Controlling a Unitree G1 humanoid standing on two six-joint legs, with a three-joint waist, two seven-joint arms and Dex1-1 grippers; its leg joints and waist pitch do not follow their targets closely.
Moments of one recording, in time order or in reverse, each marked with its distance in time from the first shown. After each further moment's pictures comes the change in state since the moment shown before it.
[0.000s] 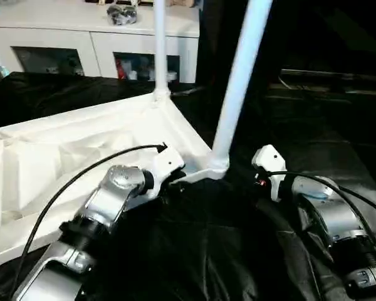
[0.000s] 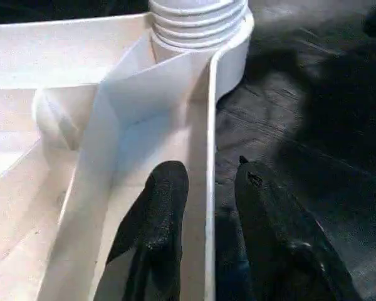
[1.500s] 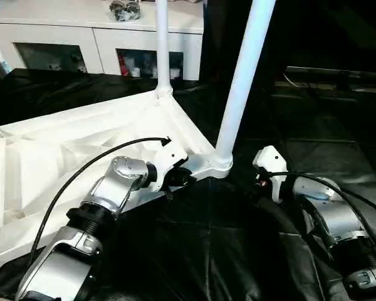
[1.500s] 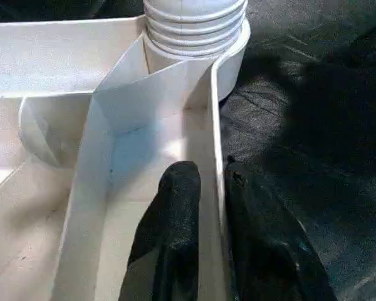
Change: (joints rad) left arm -0.098 -0.017 0.006 0.137 -0.022 -0.033 -0.119; right arm 0.006 -0.006 -0.005 0.000 0.003 0.001 0.008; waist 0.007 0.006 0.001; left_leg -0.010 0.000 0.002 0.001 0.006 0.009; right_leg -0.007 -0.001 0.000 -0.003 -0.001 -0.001
